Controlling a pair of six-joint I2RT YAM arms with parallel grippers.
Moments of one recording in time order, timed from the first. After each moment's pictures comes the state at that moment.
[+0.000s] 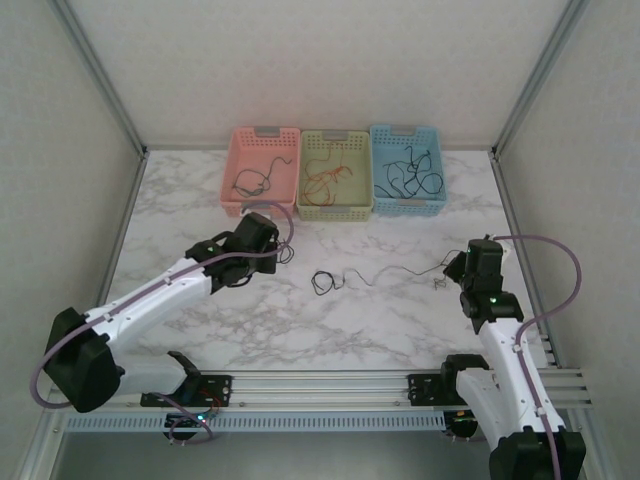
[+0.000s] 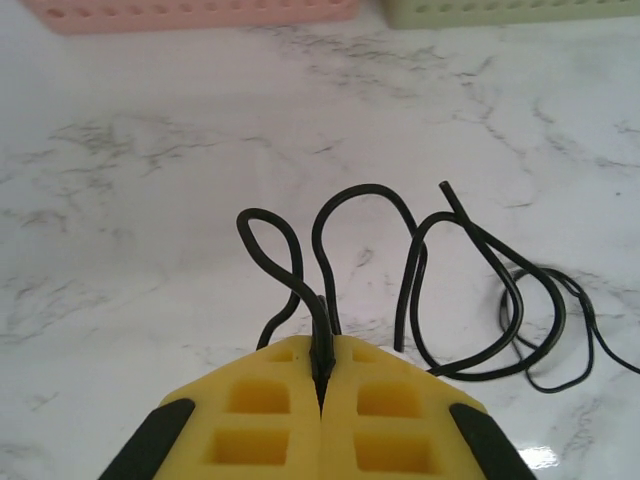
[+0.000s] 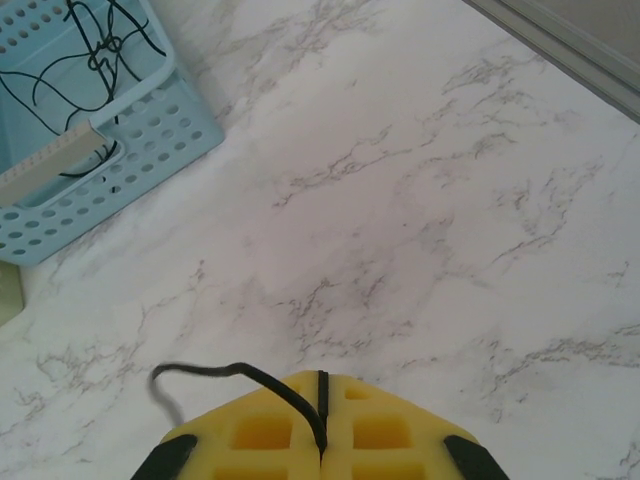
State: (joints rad) left arm -0.70 1.26 0.95 -0.63 -0.30 -0.49; right arm 0.03 0.76 0.56 -0.51 0.21 0.56
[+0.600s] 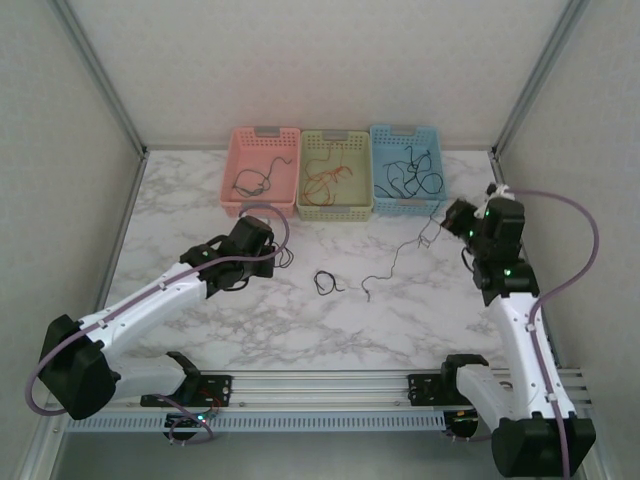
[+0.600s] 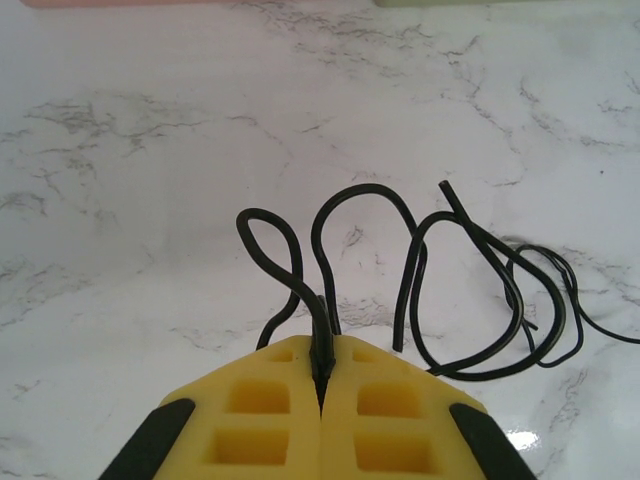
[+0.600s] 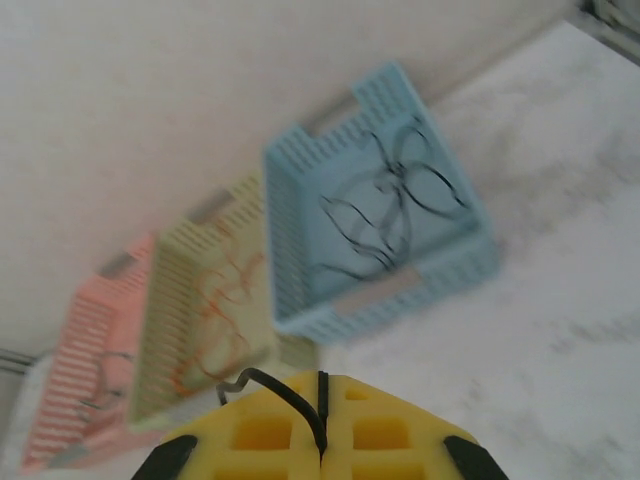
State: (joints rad) left arm -0.70 1.23 0.91 -0.62 -0.24 -0.49; right arm 0.03 0.92 0.92 -0.37 -0.10 0.59
